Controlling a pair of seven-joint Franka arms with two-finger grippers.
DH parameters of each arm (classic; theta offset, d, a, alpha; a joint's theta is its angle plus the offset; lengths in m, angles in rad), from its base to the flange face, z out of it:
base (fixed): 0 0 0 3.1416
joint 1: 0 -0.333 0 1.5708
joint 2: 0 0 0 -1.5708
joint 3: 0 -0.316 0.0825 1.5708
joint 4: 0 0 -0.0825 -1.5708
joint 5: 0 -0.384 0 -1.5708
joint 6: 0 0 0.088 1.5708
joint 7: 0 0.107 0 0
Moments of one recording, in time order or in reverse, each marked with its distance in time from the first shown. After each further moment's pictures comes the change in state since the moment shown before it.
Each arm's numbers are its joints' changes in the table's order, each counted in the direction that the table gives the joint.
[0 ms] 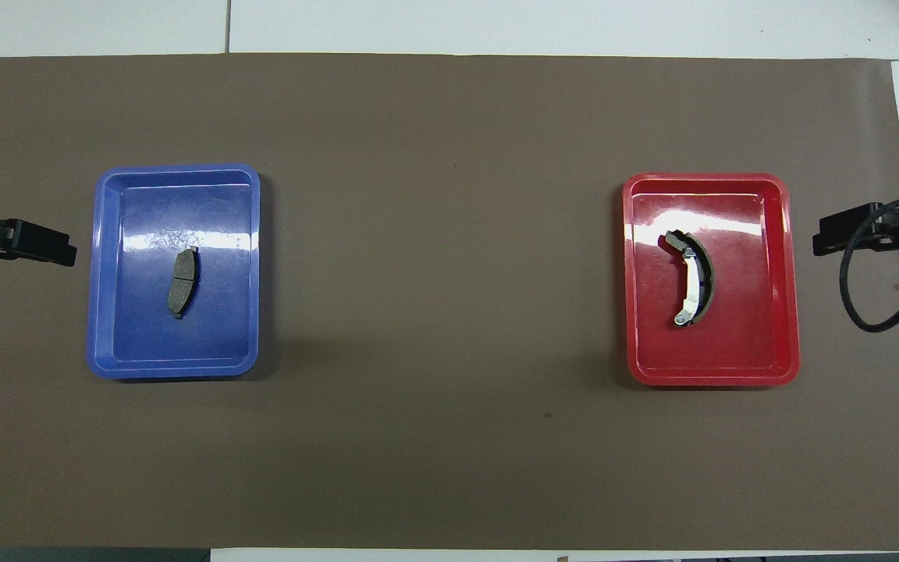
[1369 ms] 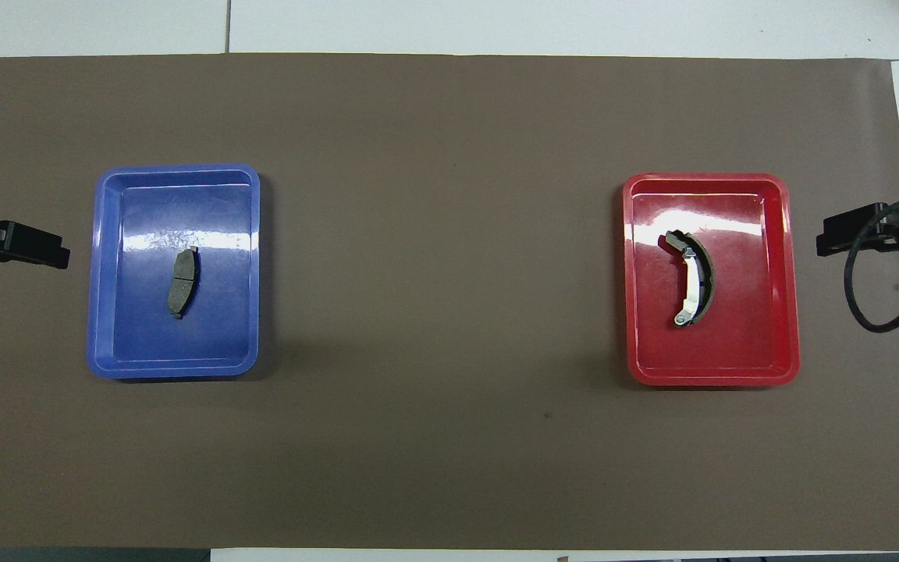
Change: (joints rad) left arm -0.014 0.000 -0.001 0.001 0.000 -0.009 0.003; right arm 0.001 -0.003 0.005 0.001 0.000 -0.001 0.000
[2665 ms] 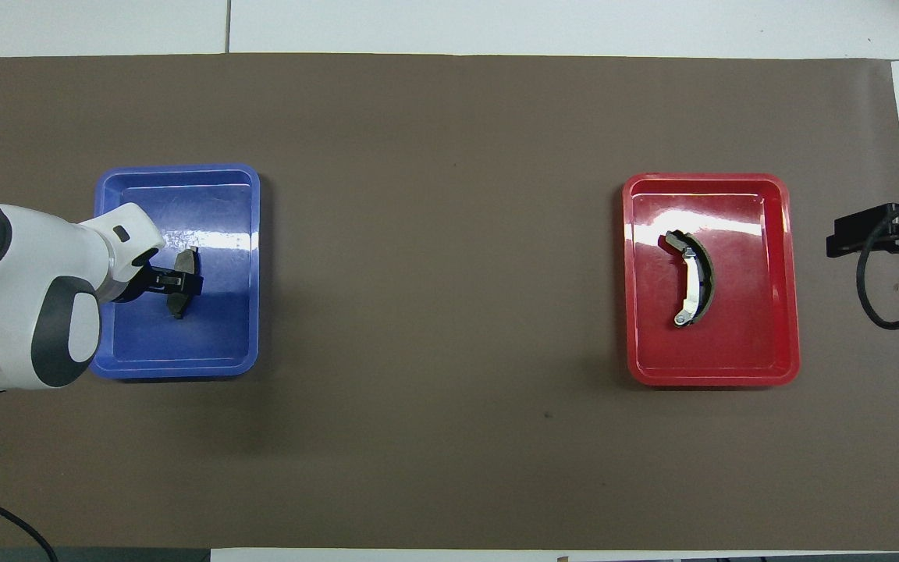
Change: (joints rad) left arm 0.027 0.133 0.020 0.542 0.000 0.732 0.000; right arm 0.011 -0.001 0.007 0.000 0.000 -0.007 0.000
